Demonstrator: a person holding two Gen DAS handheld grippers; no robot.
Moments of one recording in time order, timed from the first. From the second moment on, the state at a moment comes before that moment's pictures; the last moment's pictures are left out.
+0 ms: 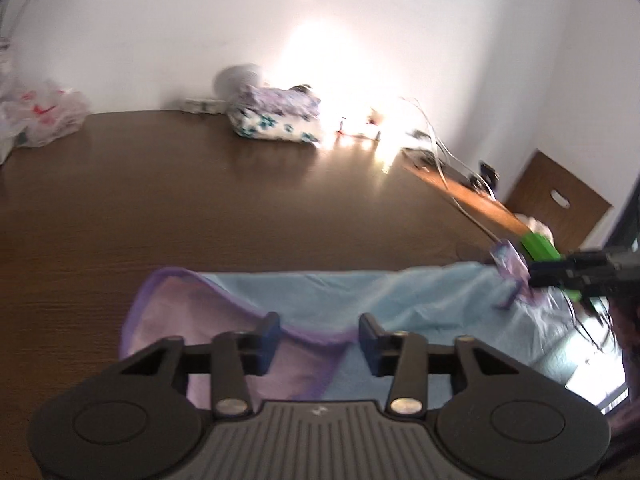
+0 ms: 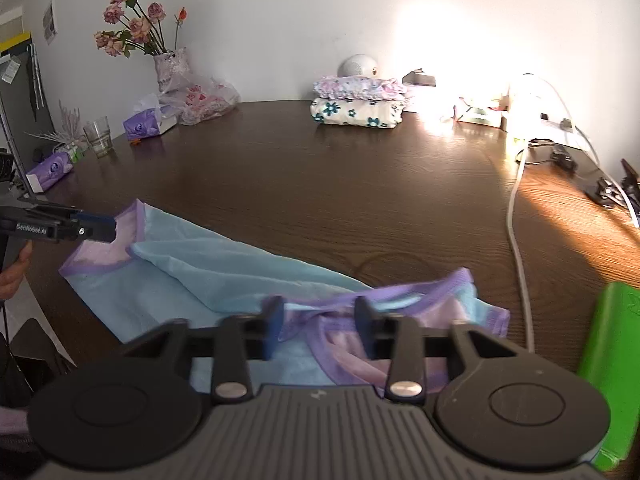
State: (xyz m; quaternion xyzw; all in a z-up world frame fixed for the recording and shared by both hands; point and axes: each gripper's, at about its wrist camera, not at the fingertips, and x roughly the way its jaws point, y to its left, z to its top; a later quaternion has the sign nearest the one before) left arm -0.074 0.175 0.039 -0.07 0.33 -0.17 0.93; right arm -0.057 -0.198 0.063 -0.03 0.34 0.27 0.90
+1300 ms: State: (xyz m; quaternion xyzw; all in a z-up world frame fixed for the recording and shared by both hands) left arm -0.052 0.081 0.011 0.00 0.36 -0.15 0.92; right arm 0.044 -0.248 0.030 0.03 0.39 0.11 0.91
